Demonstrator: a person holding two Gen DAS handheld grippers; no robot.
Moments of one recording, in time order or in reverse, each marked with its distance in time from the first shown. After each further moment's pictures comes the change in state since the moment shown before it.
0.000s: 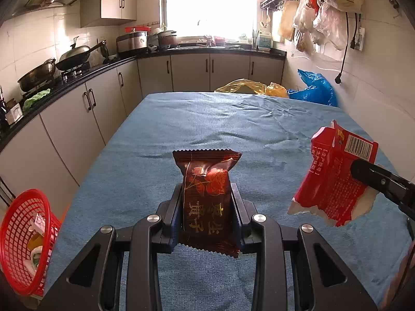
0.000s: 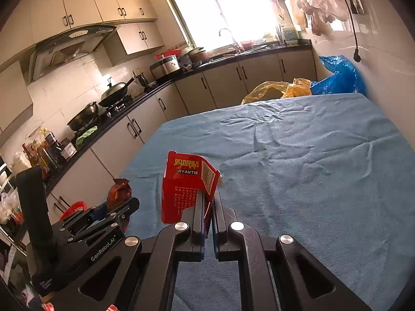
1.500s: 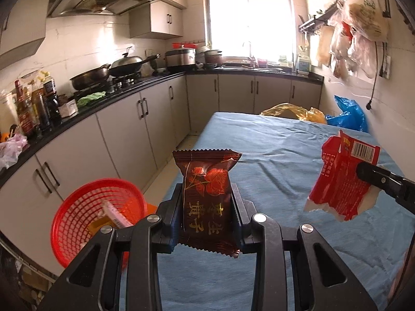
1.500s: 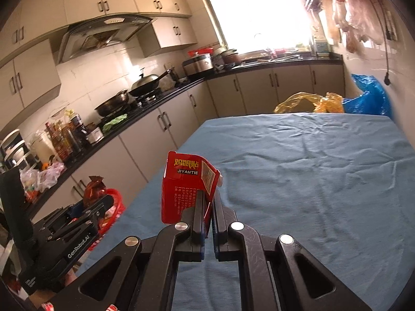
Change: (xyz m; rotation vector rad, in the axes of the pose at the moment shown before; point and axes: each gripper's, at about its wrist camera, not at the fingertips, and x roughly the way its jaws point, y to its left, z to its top) left arm -0.098 0.086 -0.023 -0.098 -0.116 0.213; right arm -0.007 0.095 -0.013 -0.129 0.009 0.117
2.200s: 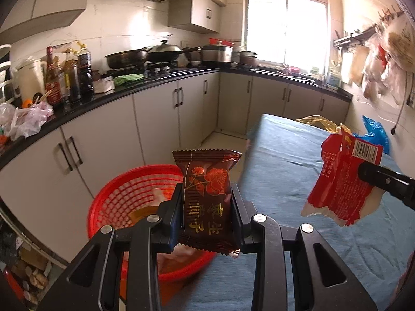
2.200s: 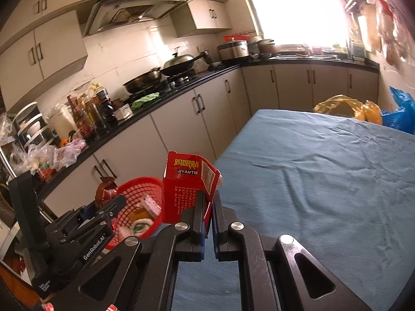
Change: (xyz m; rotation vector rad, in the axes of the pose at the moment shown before) left arm -0.003 0.107 -0.020 -0.147 0.011 0.095; right arm 0.055 0.110 0.006 -0.113 0.082 0.112
